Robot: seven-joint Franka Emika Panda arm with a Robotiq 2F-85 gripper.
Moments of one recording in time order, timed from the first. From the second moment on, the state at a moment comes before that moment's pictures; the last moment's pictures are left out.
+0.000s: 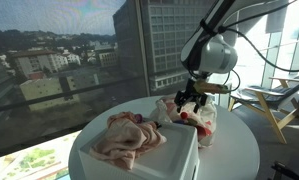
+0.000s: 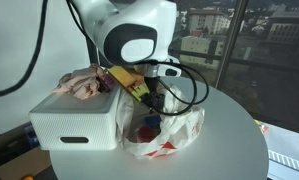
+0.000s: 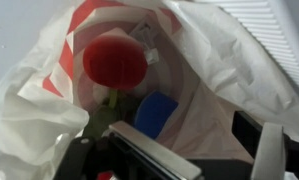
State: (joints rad) arm -0.01 0.15 -0.03 -2.38 0.49 2.69 -0.14
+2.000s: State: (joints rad) arm 0.24 0.68 -0.34 -2.04 0.51 3.19 0.08
